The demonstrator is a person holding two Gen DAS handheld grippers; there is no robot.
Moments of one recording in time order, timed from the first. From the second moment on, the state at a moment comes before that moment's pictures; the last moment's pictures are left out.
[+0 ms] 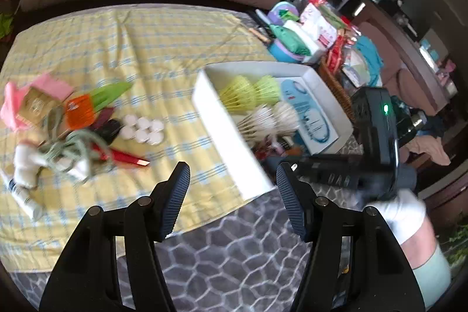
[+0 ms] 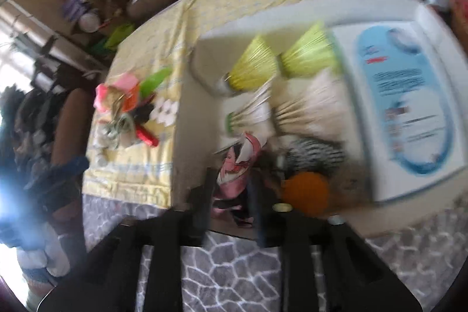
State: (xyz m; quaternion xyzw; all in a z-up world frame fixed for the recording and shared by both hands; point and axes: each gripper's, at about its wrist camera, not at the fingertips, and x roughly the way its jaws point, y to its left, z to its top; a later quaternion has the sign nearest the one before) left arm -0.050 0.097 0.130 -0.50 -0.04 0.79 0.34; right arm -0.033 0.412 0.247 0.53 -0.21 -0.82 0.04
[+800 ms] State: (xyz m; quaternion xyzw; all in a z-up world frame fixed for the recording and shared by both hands) left arm -0.059 -0.116 0.113 -0.49 -0.08 0.84 0.22; right arm -0.030 0.382 0.288 0.49 -0.14 -0.86 0.03
